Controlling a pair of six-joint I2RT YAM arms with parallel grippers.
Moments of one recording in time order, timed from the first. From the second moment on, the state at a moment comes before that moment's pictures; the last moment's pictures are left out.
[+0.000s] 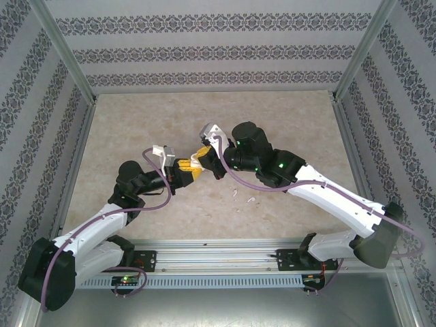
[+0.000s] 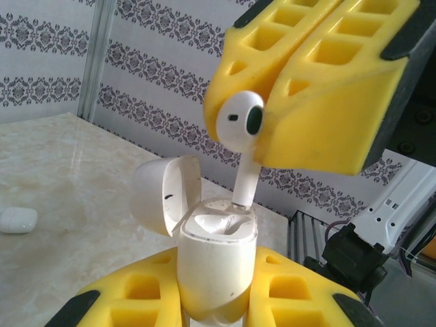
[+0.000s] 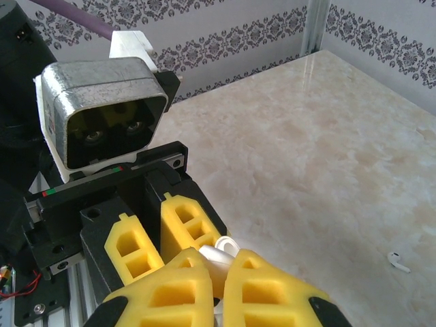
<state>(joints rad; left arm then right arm) -0.41 0.99 0.42 0.67 0.79 -0.40 0.88 1.30 1.26 -0.39 -0.26 -0.01</state>
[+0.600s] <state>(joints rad) -0.41 0.99 0.42 0.70 0.79 -0.43 0.88 1.33 1.26 -0.40 -0.30 -0.03</state>
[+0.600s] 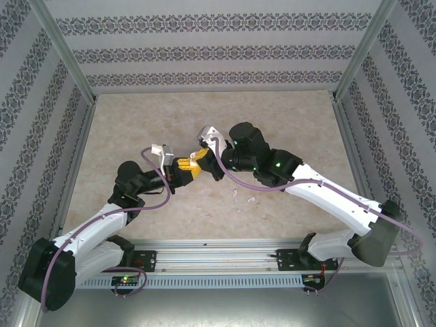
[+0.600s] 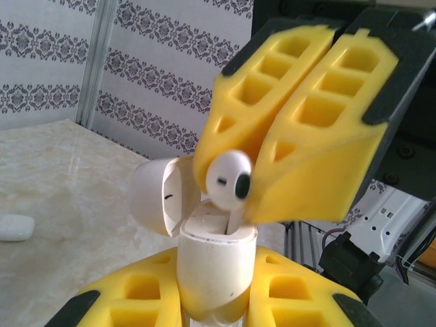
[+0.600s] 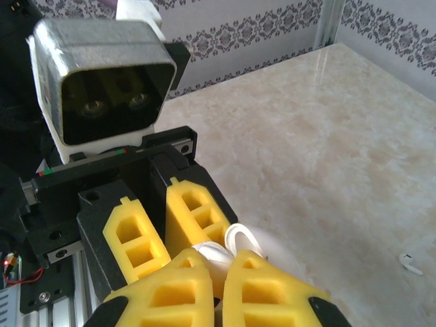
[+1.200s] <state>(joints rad) -0.41 0.99 0.42 0.70 0.78 -0.43 0.89 1.35 1.31 -0.44 -0.31 0.02</state>
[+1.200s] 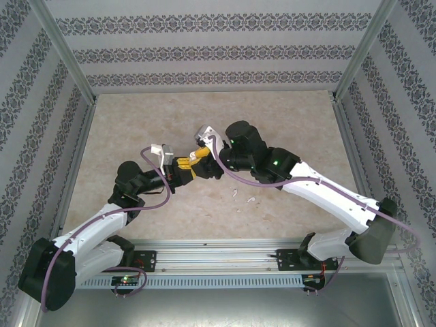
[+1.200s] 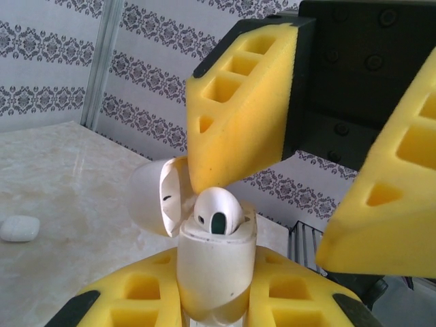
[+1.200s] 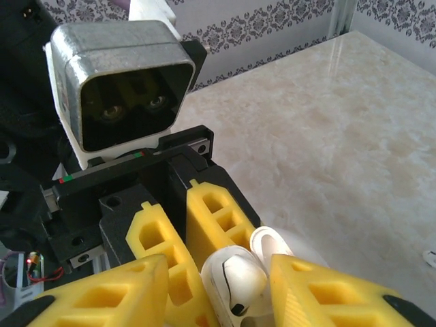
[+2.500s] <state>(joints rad) -0.41 0.83 0.39 0.34 0.50 -0.16 0.61 1.94 1.75 -0.66 -0.23 0.36</state>
